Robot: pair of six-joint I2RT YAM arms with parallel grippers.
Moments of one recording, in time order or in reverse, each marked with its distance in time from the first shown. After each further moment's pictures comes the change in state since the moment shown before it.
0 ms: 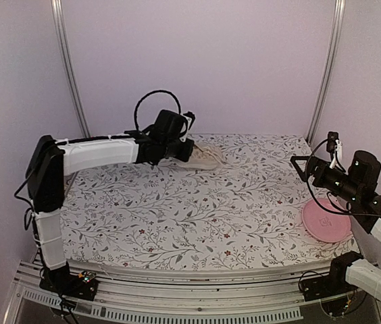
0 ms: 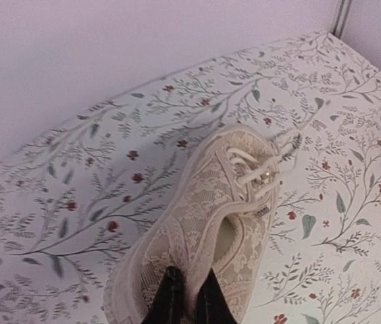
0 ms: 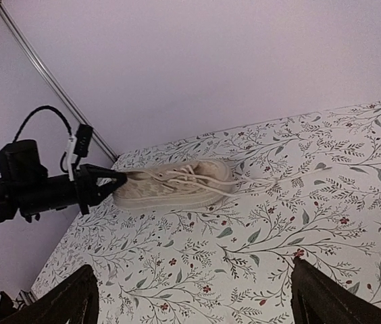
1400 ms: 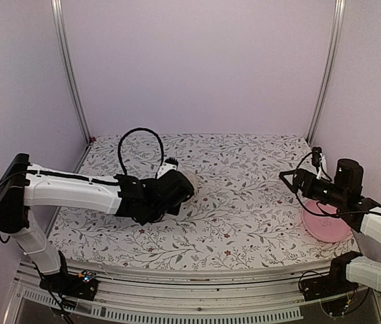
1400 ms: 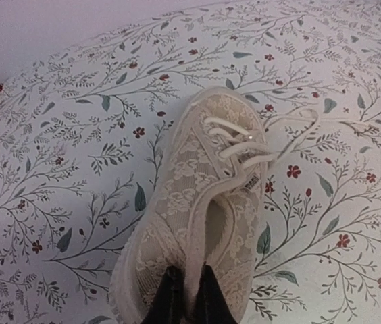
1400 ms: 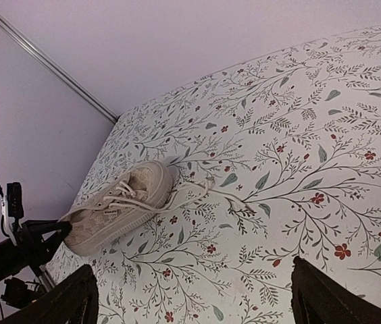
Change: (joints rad) left arm -0.335 -0.394 -0.493 -0.225 -0.518 -0.437; right arm 0.000 0.142 -0.105 0.084 -0.090 0.073
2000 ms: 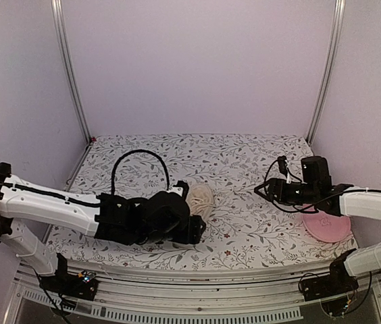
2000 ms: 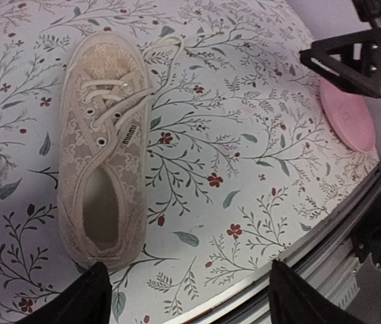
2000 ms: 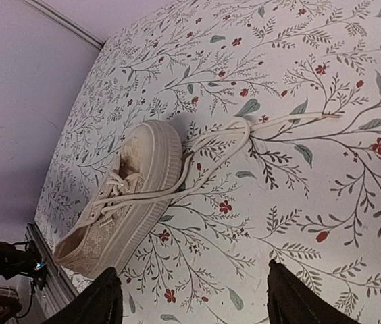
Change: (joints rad) left arm -0.223 -0.134 -0.126 0.082 0.353 -0.339; right arm 0.205 0.371 0.108 0.005 0.025 -0.001
